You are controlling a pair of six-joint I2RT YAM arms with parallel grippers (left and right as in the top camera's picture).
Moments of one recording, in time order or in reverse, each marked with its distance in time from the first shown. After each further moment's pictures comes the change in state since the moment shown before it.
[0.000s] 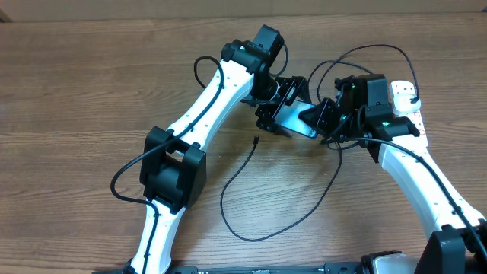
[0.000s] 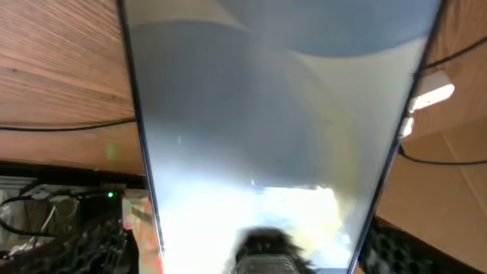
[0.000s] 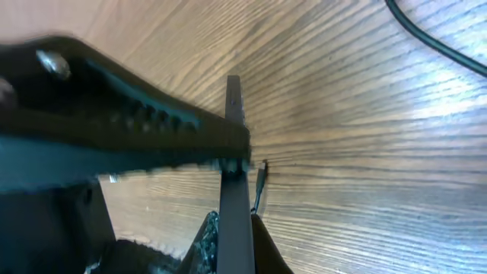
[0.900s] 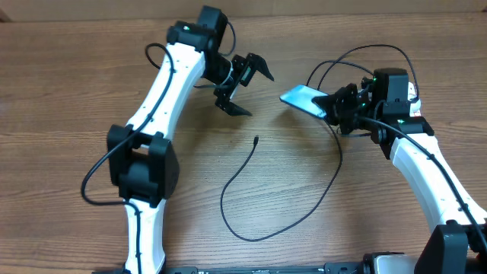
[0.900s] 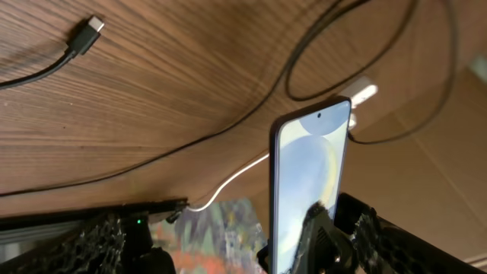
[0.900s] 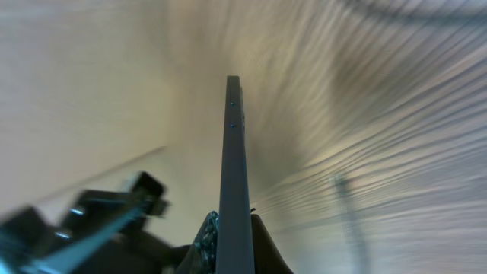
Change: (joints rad) left arm 0.232 -0.061 0.008 -0.095 0.029 0.365; right arm -0.109 0.007 0.000 0.150 -0.100 0.605
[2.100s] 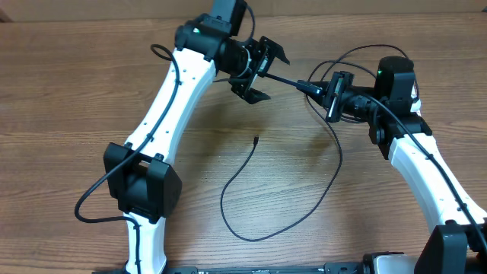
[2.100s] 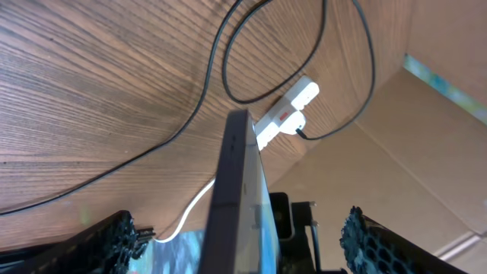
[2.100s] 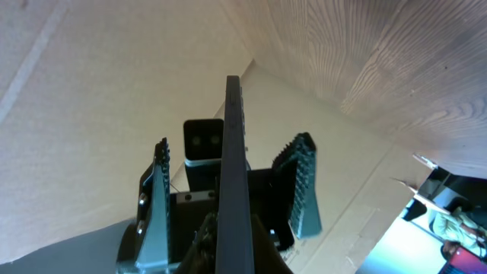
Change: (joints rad) left arm -0.104 -0.099 0.007 0.186 -0.129 -0.192; right arm 0.016 0.001 0.000 0.285 -0.317 0.824
